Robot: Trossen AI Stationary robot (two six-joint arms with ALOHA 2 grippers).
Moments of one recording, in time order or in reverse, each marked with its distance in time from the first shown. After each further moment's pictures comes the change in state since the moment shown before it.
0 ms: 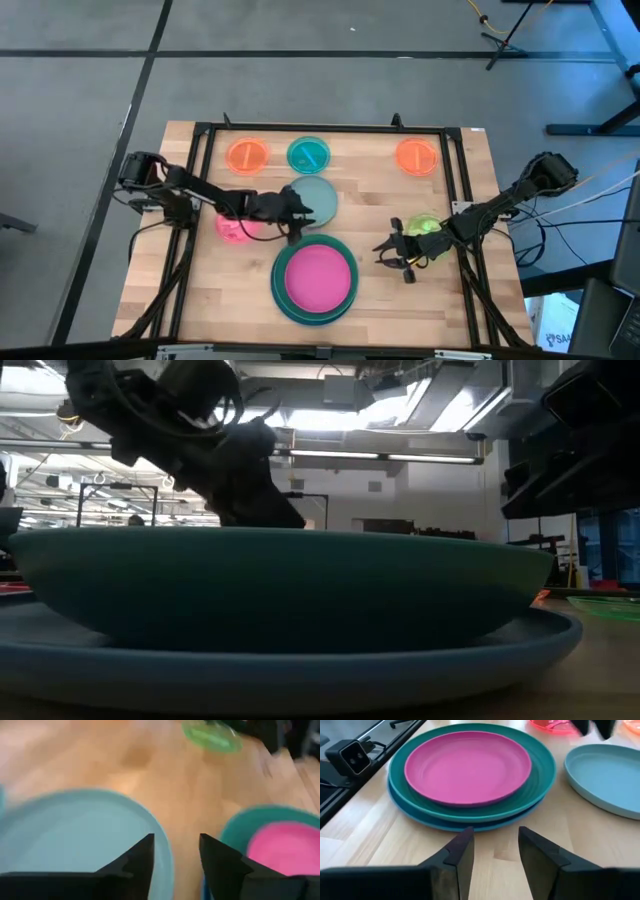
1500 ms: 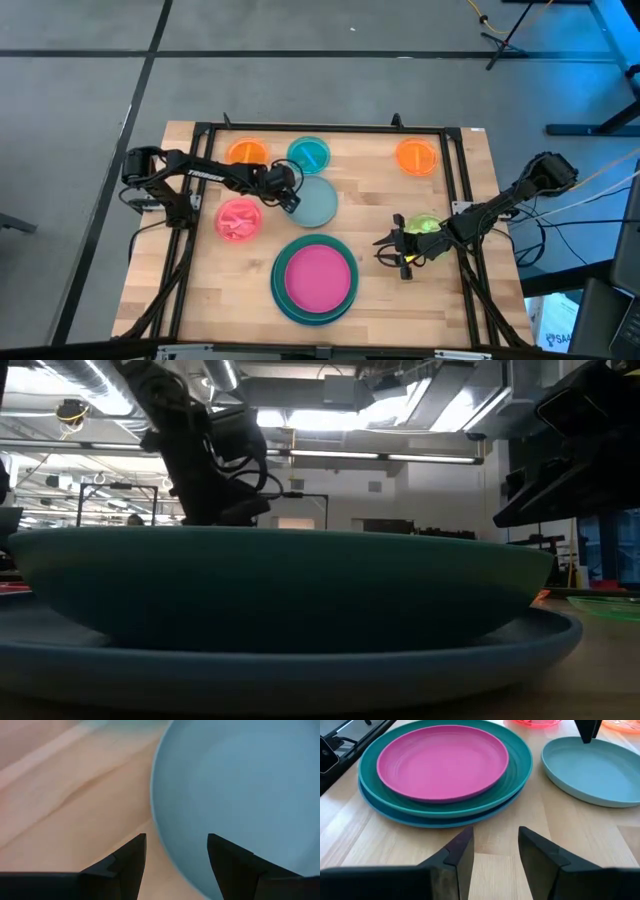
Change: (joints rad) left arm 0.272 -0.001 0.189 -0.793 -0.015 -0.362; right arm 0.000 0.001 0.000 -0.040 0.088 0.031
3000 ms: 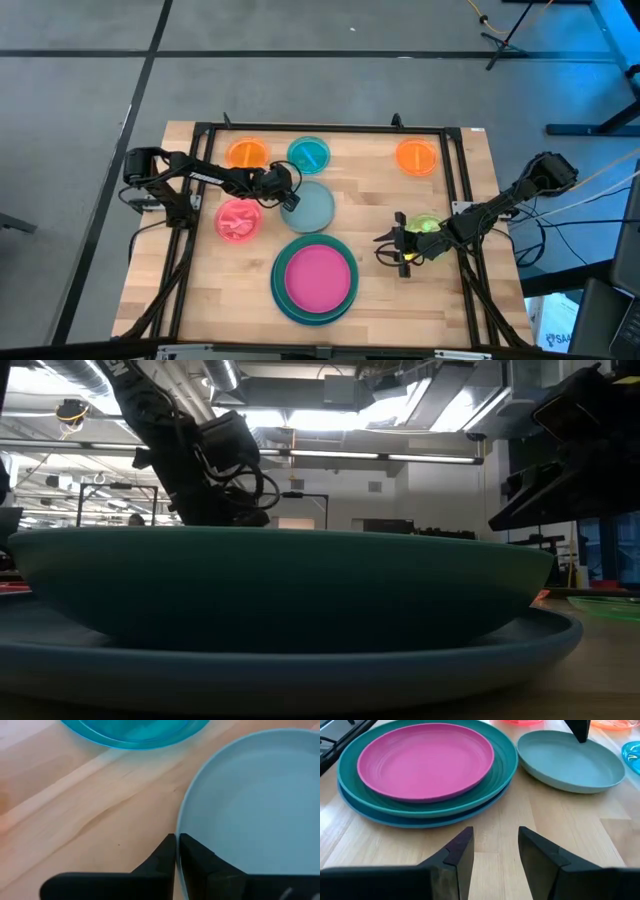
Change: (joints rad) left arm -0.003 0.019 -0.098 0.218 -0.126 0.069; right arm 0.000 0.000 0.000 -0.020 0.055 0.023
